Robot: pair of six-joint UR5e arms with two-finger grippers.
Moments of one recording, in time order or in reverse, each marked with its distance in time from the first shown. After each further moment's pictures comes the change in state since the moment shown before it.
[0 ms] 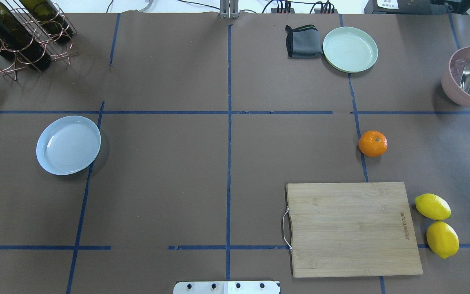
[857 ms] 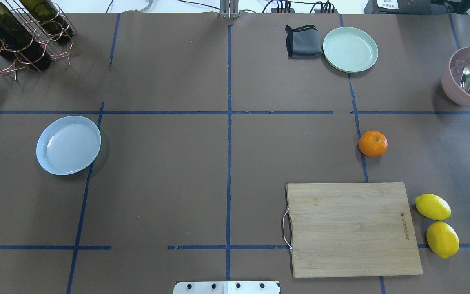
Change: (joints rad) left arm 0.196 0.017 0.030 -0.262 -0.184 -0.169; right arm -0.005 -0.009 -0.001 0.001 0.080 0.008
